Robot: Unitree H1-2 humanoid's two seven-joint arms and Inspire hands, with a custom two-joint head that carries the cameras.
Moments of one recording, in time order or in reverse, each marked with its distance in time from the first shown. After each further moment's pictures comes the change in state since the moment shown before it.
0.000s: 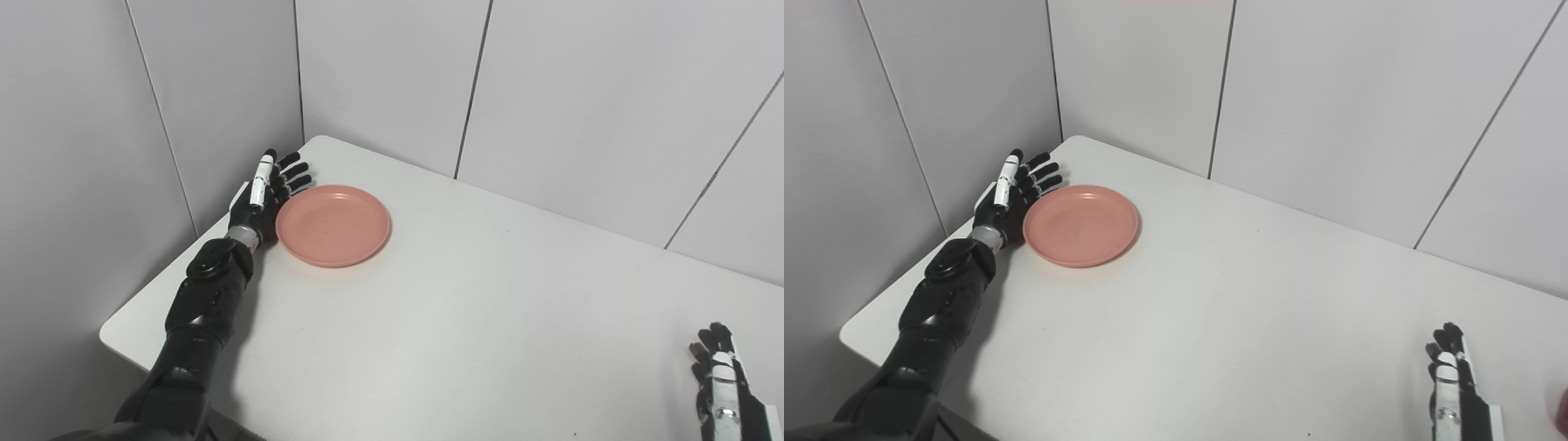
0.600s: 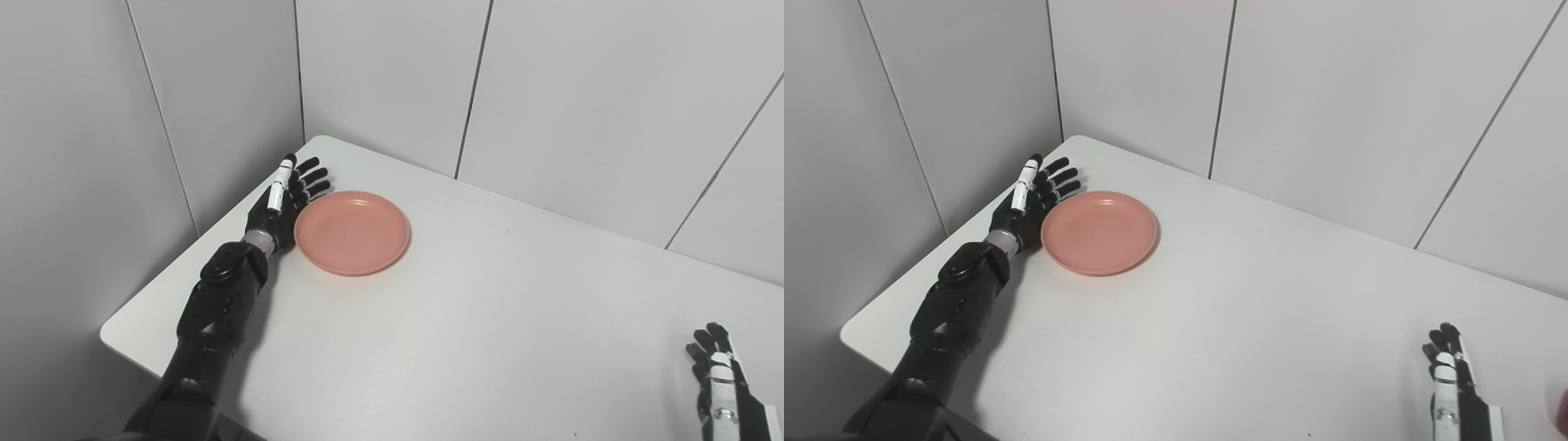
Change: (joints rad) left arm 0.018 -0.043 -0.025 -0.099 0.000 0.081 0.019; right arm 0.000 0.001 0.002 0.000 -0.027 0.000 -0.001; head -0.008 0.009
